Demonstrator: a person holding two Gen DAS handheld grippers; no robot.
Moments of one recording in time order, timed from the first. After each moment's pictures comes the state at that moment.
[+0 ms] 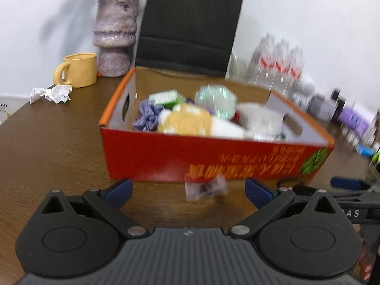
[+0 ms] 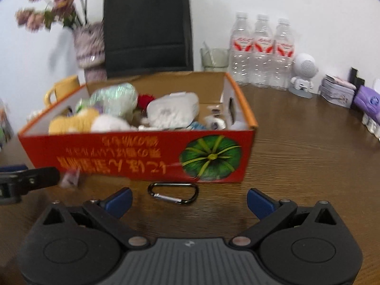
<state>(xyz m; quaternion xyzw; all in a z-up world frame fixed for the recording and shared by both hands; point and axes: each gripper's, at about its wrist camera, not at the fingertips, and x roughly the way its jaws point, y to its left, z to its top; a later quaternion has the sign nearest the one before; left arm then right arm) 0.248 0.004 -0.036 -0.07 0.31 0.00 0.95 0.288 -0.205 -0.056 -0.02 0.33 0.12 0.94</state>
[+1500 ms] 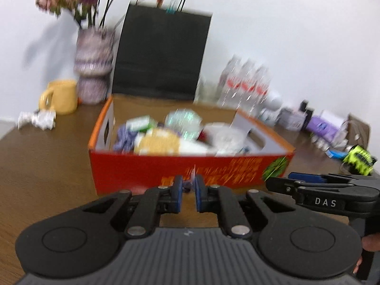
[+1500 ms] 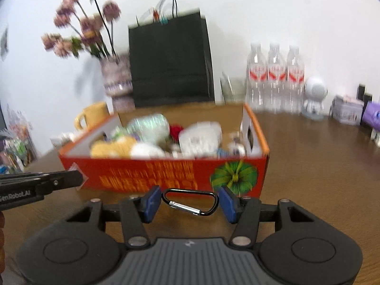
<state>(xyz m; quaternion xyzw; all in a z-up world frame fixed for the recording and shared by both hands) 0.200 0.007 0.000 -0.08 0.23 -0.08 0.97 0.243 -0.213 -0.019 0.02 0.25 0.17 0.95</state>
